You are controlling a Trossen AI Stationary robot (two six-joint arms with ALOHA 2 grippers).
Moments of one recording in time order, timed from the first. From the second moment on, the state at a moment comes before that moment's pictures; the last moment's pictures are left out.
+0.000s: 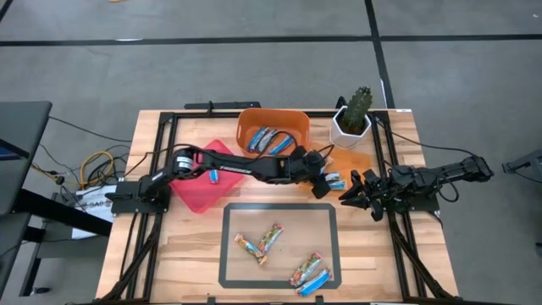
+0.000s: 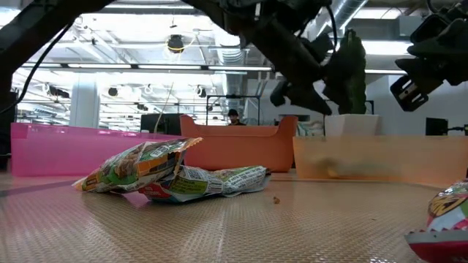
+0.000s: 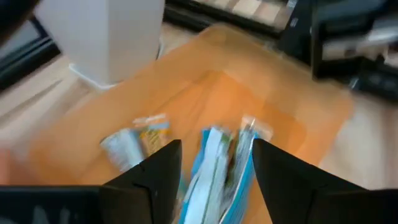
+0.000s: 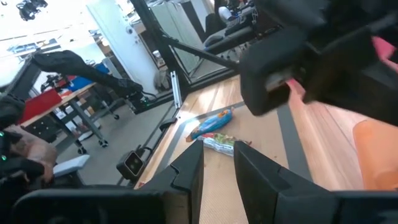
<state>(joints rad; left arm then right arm) 0.01 2.28 1.88 -0.18 -0.33 -0.31 0.20 0.12 0.01 0.03 -0.10 0.42</state>
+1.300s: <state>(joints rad) -0.43 2.13 1.88 -1.18 -0.16 -0.35 0.20 0.12 0.01 0.03 -0.10 0.42</state>
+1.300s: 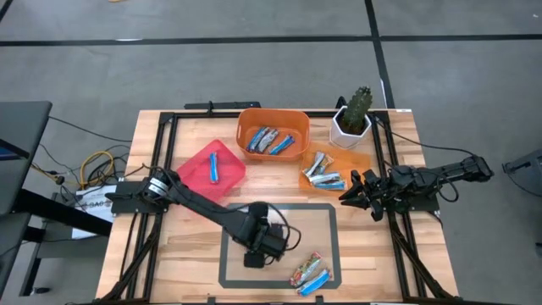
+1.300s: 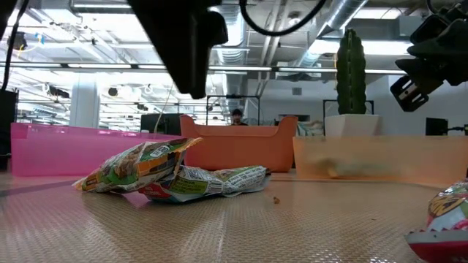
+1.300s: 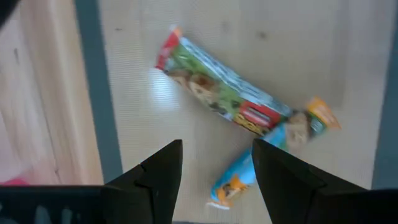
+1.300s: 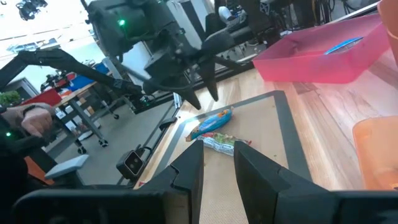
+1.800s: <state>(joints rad) -0.52 2.13 1.82 -1.21 -0.15 -0.19 0.21 0.12 0.01 0.03 -0.10 0.42</state>
